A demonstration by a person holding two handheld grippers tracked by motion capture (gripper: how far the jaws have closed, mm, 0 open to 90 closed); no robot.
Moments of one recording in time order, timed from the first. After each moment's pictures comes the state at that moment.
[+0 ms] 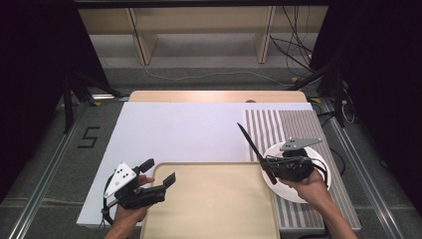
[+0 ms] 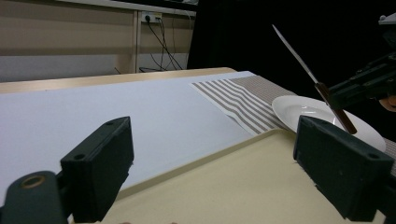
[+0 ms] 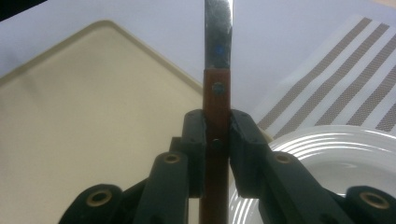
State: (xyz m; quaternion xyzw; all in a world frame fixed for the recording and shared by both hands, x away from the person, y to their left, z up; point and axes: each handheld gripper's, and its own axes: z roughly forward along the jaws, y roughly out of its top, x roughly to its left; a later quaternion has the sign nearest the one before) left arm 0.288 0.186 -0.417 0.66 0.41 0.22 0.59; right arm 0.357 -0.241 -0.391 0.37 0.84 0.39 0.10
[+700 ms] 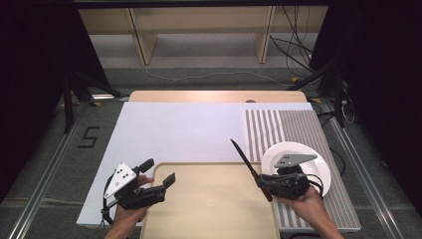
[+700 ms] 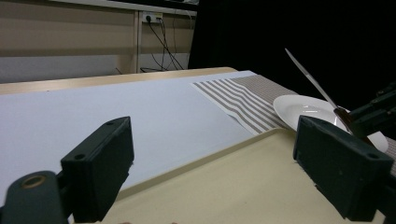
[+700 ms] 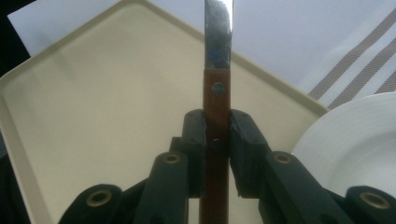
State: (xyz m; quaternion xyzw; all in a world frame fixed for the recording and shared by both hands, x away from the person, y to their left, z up) left arm 0.287 0.186 -0.416 0.66 0.41 0.22 0.59; right arm 0.321 -0.226 -0.405 0.37 0.84 0.38 0.07
